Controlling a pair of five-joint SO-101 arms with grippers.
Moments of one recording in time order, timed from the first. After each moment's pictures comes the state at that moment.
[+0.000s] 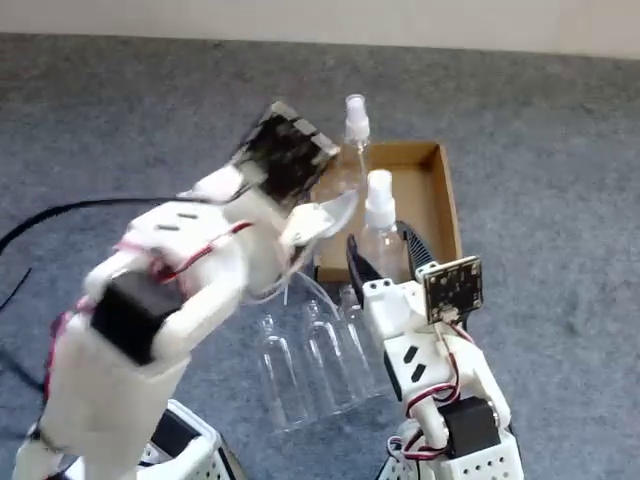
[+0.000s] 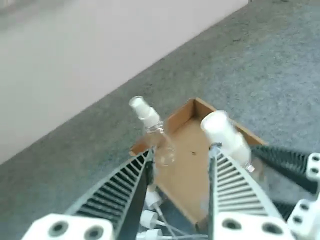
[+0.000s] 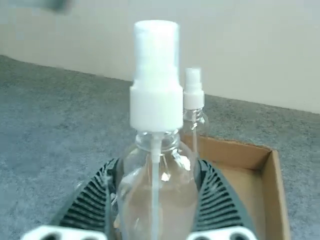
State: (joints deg) left arm 27.9 -43.7 9.9 68.0 -6.9; right arm -19.2 -100.7 81.1 35.2 2.2
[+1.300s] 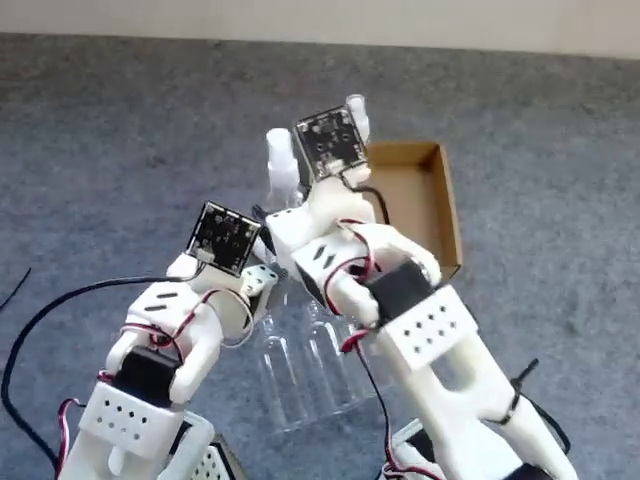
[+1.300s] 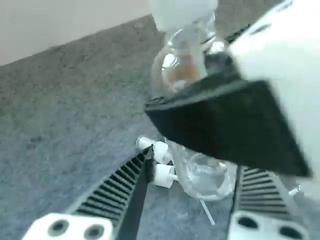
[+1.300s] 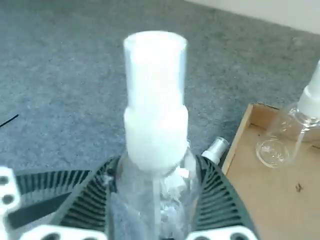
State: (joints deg) left arm 13.5 -73.2 67.9 43.2 -1.3; right arm -37.4 -38.4 29.8 48.3 -5.3
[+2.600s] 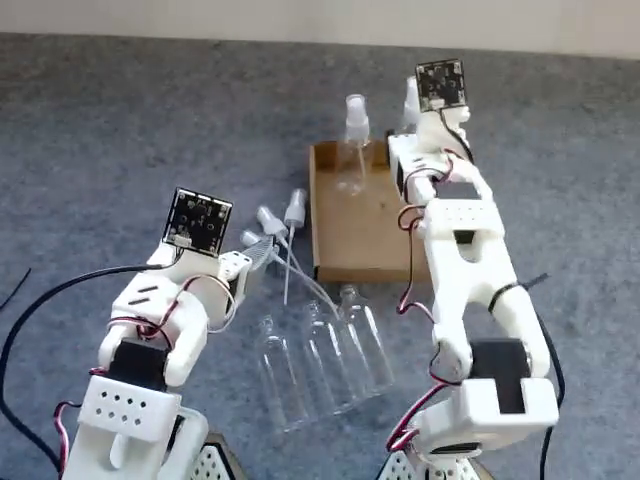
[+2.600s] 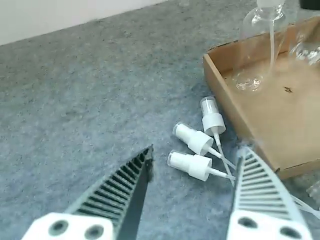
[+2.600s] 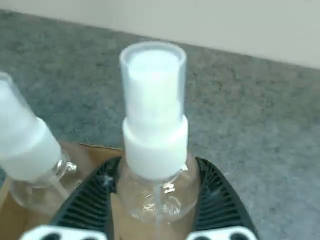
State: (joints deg) left arm 6.5 -71.4 69.6 41.1 -1.5; right arm -5.3 2.5 21.0 15.2 8.5
